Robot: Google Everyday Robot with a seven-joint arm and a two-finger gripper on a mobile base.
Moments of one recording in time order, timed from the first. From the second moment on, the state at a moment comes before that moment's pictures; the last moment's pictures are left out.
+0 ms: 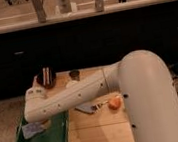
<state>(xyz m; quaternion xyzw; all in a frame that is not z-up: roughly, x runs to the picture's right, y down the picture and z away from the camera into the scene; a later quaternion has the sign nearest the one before) -0.273 0.200 0.748 -0.21 -0.18 -0.19 0.94</state>
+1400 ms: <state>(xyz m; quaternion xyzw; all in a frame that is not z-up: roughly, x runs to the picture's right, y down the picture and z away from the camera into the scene) -0.278 0.208 0.749 -0.22 -0.21 -0.24 0.92</state>
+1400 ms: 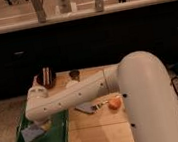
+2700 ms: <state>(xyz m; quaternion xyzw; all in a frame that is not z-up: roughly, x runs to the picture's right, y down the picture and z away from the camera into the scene) -0.283 0.216 0.739 -0.24 -0.24 -0.29 0.89</state>
